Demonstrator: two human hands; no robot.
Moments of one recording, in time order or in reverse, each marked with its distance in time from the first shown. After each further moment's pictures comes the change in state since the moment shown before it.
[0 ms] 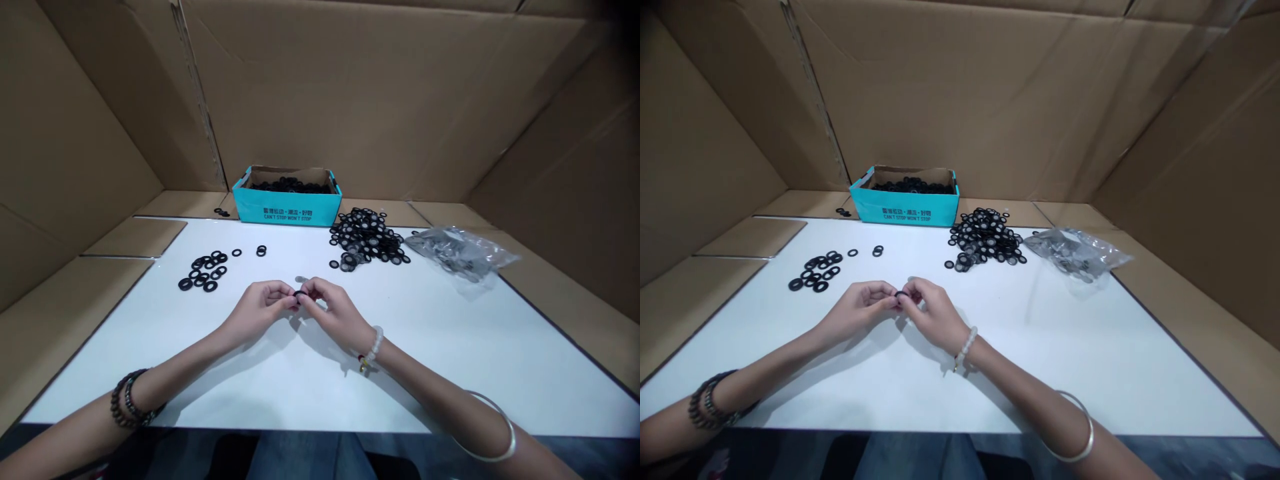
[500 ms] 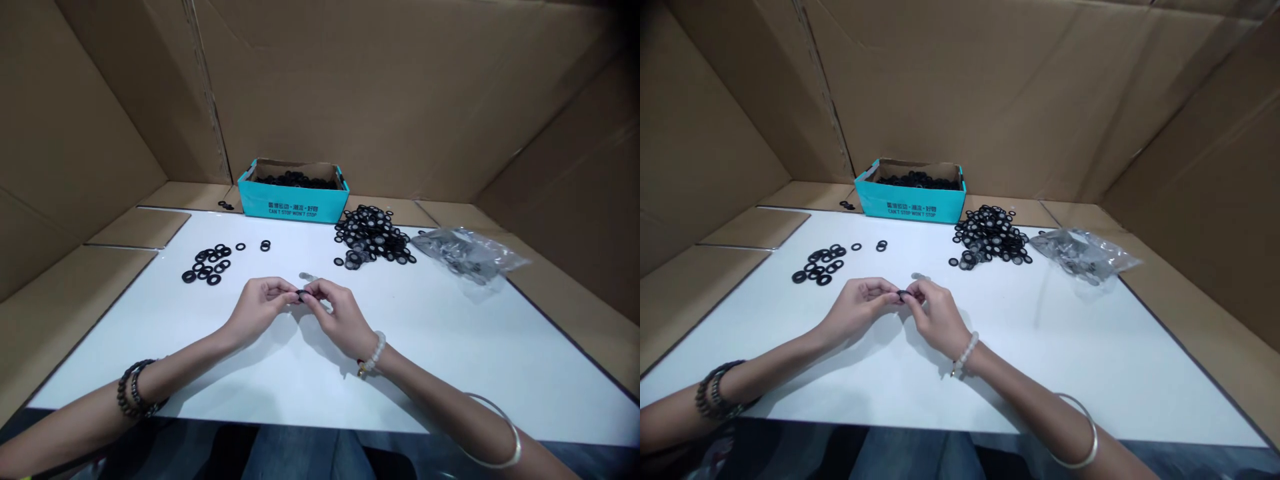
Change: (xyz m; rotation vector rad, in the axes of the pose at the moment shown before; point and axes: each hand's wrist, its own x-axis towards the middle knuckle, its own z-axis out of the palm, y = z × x) left_hand -0.005 -0.011 0.007 -0.079 0.155 0.000; right_hand -0.007 0.000 0.005 -0.159 0.075 -0.049
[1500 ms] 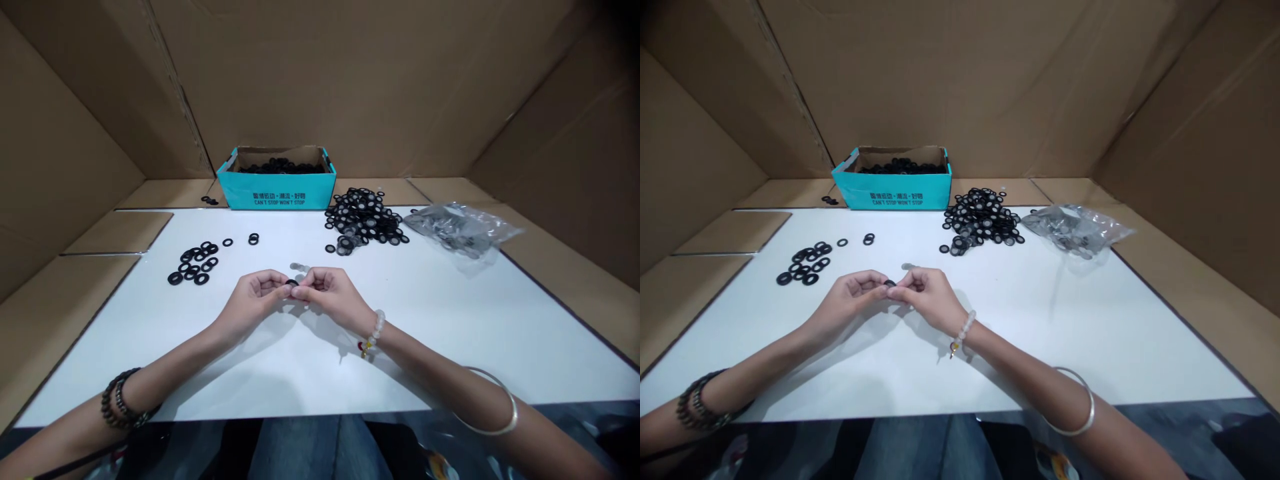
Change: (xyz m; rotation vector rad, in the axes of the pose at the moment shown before) left_hand -0.001 0.011 0.004 -0.046 -0.057 -0.085; right_hand 0.007 0.005 -0.005 0.497 -0.094 0.351
